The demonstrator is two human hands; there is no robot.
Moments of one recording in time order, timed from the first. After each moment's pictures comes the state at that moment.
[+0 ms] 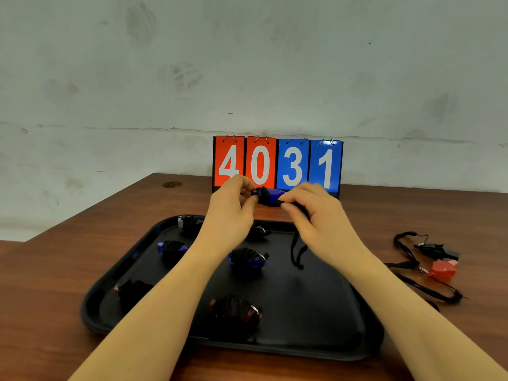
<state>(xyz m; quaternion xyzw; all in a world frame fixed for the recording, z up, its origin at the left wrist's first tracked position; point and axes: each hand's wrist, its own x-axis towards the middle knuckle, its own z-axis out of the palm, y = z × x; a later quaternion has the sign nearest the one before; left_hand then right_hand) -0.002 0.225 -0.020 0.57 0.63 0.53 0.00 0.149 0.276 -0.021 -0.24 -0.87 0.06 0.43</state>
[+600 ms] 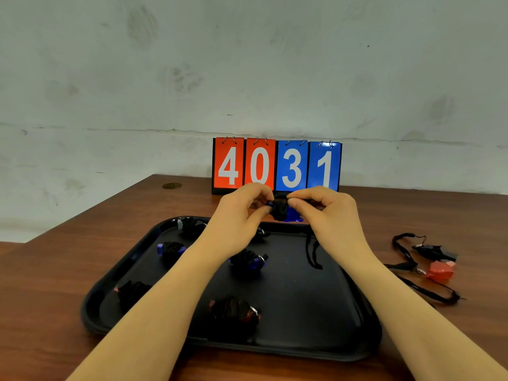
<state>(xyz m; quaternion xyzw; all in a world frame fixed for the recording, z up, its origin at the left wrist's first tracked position) 0.000 0.218 -0.019 0.68 0.57 0.46 0.01 0.152 0.281 -0.020 -0.30 -0.77 0.23 0.52</state>
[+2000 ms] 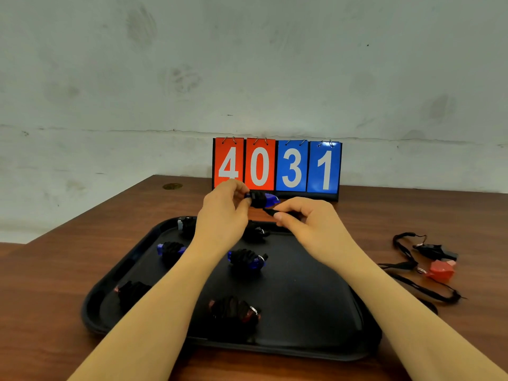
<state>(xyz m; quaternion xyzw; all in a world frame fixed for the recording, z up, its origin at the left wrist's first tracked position) -0.009 0.227 -0.023 0.54 0.67 0.51 -0.04 0.146 0.274 -0.023 -0.28 -0.85 0.21 0.38</state>
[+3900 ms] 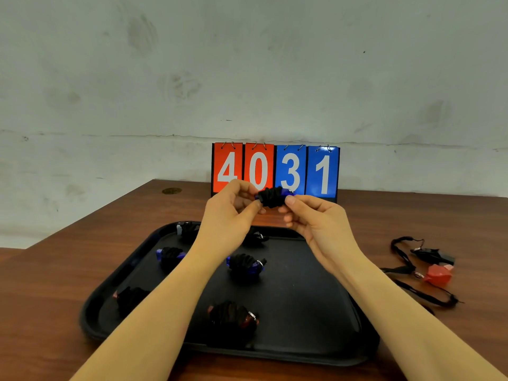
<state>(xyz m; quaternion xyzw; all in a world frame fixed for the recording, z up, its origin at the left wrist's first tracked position) 0.000 0.220 -0.018 0.57 0.56 0.59 0.09 0.145 0.274 -0.020 -0.21 -0.58 0.60 0.51</state>
